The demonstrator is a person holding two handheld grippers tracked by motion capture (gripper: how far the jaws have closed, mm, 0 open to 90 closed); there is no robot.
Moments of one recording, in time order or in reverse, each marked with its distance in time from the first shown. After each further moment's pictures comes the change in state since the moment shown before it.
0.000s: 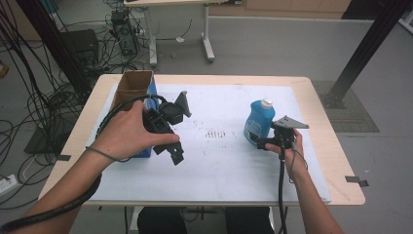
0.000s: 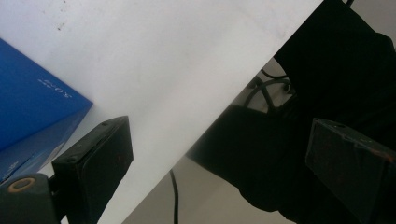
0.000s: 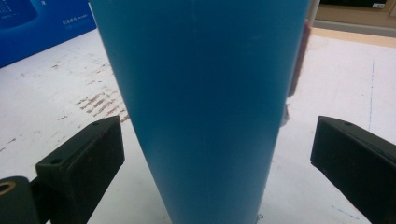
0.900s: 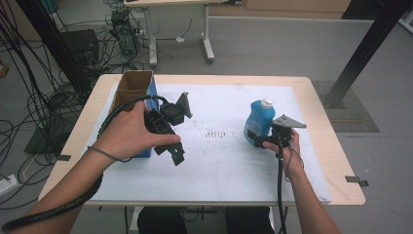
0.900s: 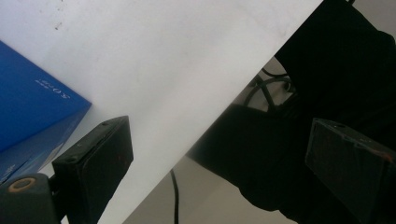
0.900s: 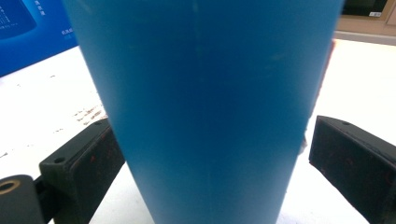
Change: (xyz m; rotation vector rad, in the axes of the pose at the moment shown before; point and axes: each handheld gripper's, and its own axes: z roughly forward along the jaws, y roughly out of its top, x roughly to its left) left arm 0.001 0.003 0.004 0.007 -0.003 0.000; right arm 0.001 -0.005 0.009 -0.037 0.000 0.007
